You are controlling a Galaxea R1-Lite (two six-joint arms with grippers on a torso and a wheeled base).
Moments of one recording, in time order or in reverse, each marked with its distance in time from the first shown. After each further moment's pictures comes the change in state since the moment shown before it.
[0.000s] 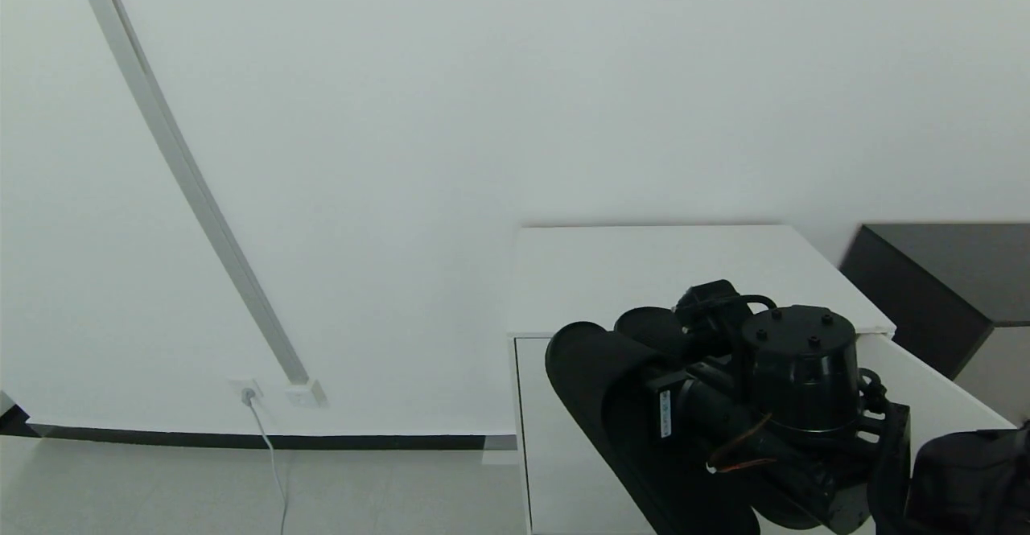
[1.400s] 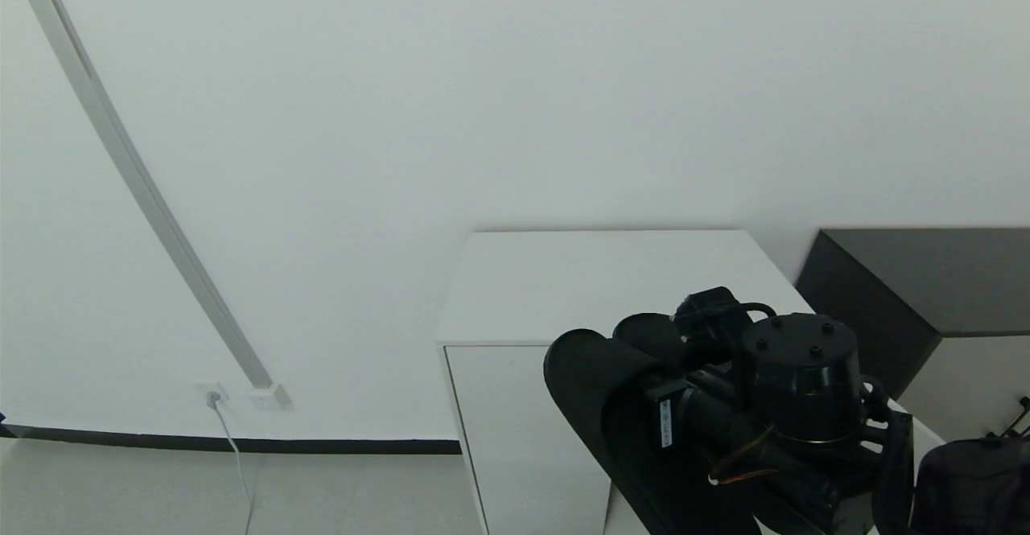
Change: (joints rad) left arm 0.000 0.000 0.000 0.001 0.000 0.002; right arm 0.008 -0.002 0.016 -0.001 -0.004 -0.001
